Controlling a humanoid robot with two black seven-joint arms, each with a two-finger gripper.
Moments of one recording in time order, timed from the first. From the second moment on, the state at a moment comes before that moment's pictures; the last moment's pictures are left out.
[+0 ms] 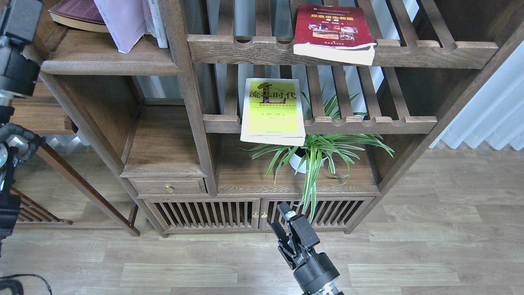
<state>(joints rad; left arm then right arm) -0.40 0.28 -1.61 -1.35 0.21 -0.49 0.10 -0.23 0.02 0.86 1.32 0.18 0.58 0.11</state>
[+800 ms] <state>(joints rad) 0.22 0.32 -1.59 -1.23 -0.02 -0.49 0.27 -0.07 0.02 0.91 1.14 0.18 0.58 0.12</state>
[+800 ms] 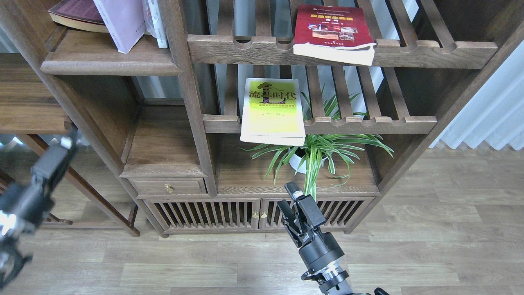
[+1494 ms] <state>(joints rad) 0.22 0.32 -1.60 -1.12 -0.05 -0.49 0.27 0.12 0.02 0.77 1.03 0.31 0.58 0.14</state>
